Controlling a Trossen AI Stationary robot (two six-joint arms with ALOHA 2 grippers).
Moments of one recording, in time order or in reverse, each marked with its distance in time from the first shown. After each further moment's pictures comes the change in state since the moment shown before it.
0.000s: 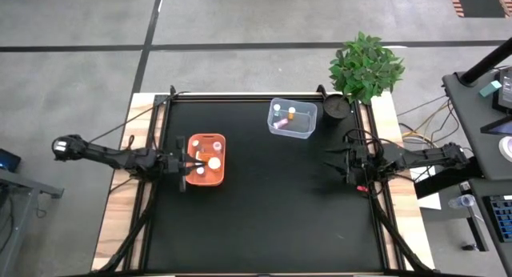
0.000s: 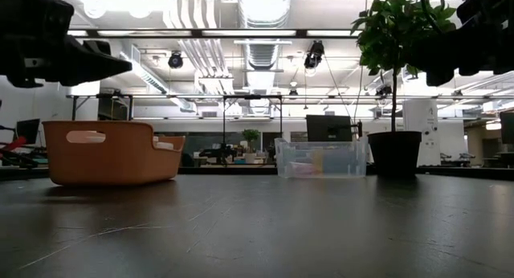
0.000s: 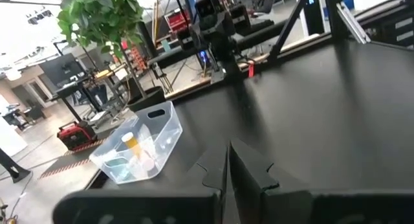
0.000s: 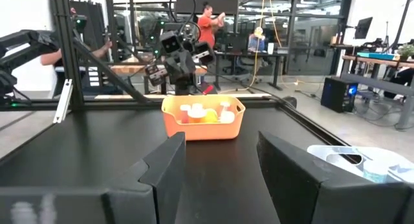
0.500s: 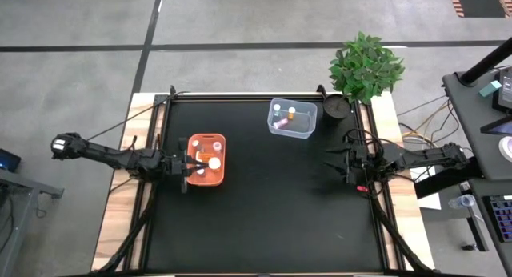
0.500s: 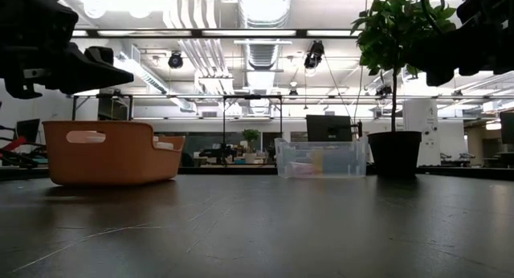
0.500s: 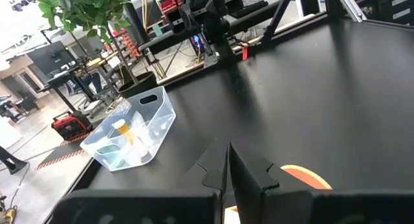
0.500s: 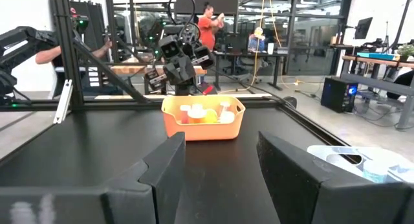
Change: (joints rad) left arm 0.000 0.078 -0.002 0.001 0.000 -0.001; right arm 0.000 0.000 0.000 0.001 0.000 0.000
